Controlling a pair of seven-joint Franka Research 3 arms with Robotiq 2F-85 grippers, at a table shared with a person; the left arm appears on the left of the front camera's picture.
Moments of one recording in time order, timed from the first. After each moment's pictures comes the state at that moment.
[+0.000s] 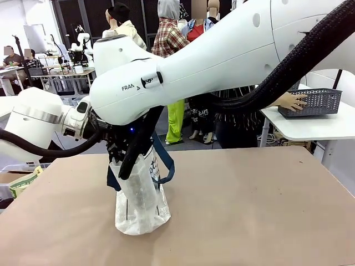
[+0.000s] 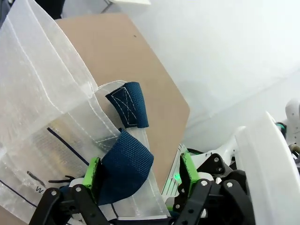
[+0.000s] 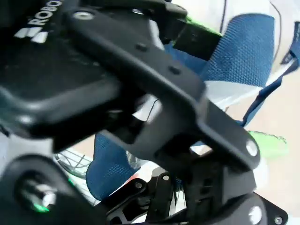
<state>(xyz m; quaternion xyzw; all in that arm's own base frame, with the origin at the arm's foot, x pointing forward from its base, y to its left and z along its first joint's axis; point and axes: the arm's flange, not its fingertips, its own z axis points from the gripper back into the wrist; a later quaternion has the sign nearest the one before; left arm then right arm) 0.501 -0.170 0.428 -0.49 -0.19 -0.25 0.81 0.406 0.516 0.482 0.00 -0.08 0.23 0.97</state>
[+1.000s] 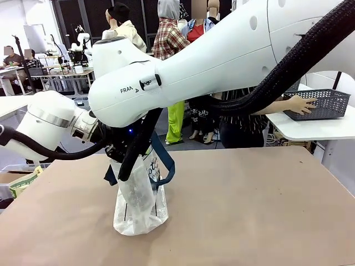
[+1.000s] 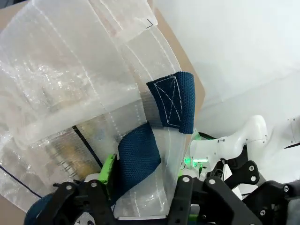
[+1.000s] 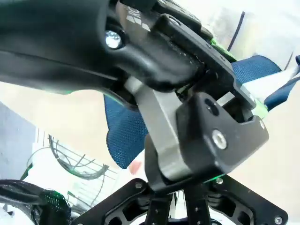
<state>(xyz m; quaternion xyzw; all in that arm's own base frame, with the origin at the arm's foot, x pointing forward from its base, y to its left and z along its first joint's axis) 0.516 -0.183 0.408 -0.45 -0.14 -0.26 0.84 0.406 0.520 0.479 0.01 -0.09 0.25 0.96</state>
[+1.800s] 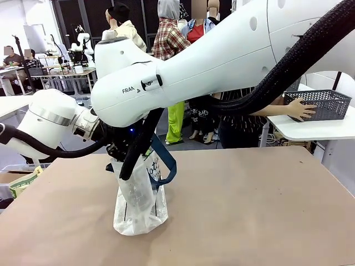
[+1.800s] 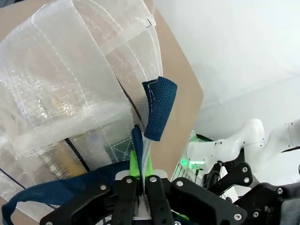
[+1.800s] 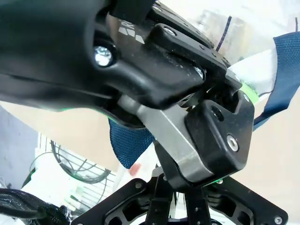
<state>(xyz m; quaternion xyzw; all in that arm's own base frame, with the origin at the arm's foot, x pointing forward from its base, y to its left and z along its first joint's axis) 0.518 -0.186 0.412 -0.45 -0.13 -0.25 0.85 0.411 0.517 0.479 0.01 -0.09 0.24 0.97</state>
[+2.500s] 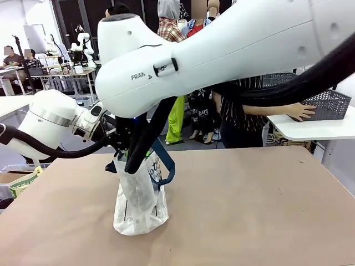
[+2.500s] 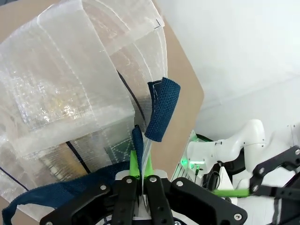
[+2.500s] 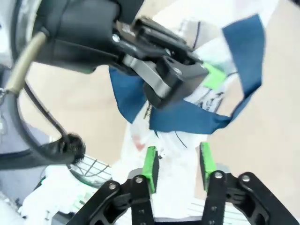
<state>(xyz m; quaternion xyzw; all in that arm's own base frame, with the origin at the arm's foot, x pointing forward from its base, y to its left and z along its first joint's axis) 0.519 -0.186 0.409 -0.45 -0.13 -0.25 0.85 0.386 0.492 0.523 0.03 -0.14 0.20 0.97</state>
